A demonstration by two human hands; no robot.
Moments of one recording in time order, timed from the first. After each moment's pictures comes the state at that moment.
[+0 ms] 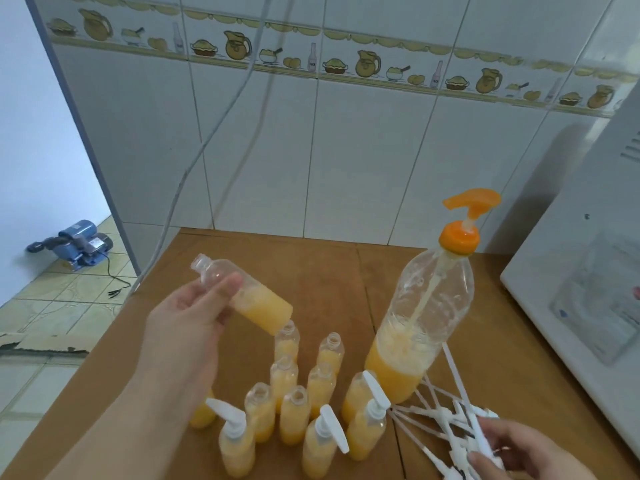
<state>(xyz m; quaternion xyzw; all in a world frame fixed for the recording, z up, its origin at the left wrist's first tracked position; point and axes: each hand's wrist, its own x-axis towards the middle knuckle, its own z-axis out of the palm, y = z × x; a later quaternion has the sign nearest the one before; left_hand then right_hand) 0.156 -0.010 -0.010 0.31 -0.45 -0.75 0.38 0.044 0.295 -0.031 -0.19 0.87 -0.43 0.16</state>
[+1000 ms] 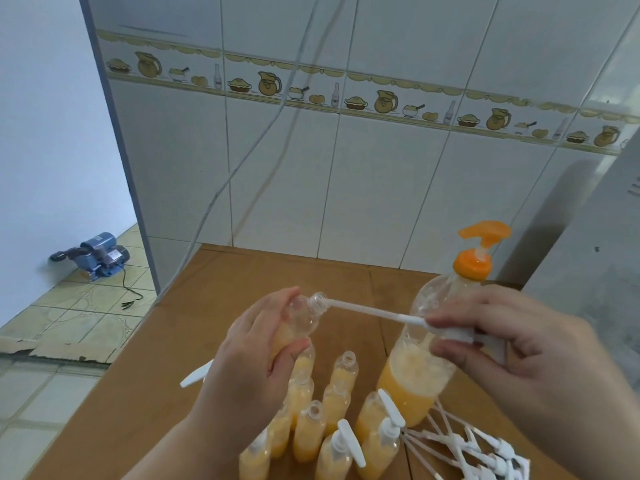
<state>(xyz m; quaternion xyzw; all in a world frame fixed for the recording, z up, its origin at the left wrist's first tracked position) 0.170 0.013 -0.023 0.13 -0.85 -0.28 0.43 0.035 0.219 0.080 -0.56 0.76 -0.31 -0.16</state>
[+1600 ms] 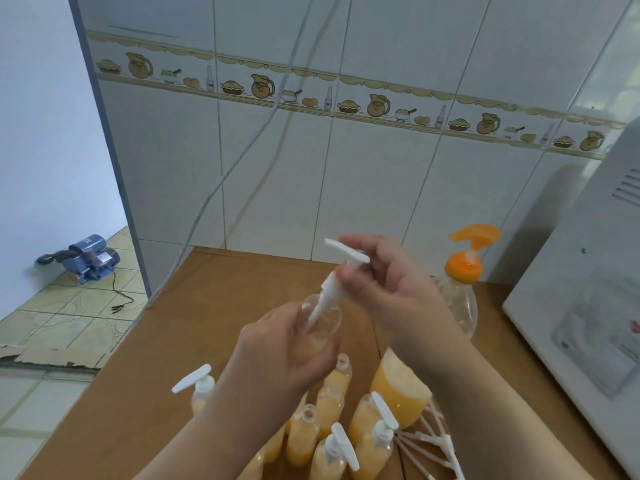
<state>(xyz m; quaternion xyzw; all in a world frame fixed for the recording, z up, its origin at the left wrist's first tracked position) 0.160 0.032 0.006 0.13 -0.85 -0.35 0.37 0.050 0.135 0.077 -0.43 0.68 -0.57 0.17</state>
